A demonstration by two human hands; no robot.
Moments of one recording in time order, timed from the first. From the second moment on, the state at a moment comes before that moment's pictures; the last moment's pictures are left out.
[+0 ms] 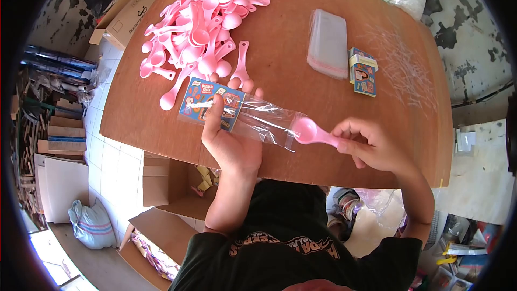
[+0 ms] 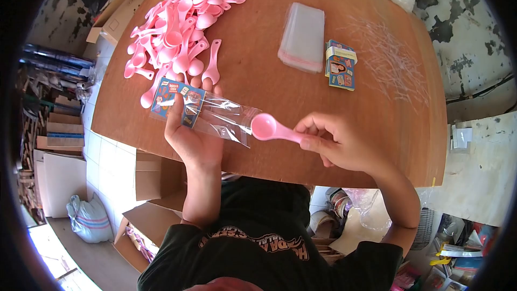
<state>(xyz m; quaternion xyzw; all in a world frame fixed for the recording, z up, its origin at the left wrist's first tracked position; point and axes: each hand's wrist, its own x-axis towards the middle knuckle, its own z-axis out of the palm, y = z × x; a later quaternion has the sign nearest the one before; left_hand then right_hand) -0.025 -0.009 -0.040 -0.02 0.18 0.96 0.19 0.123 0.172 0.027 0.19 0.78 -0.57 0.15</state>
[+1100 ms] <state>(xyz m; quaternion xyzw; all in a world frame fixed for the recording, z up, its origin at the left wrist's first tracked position) -0.008 0.007 -0.042 0.00 0.21 0.95 0.24 0.110 0.159 0.009 0.19 0.73 -0.66 -0.01</state>
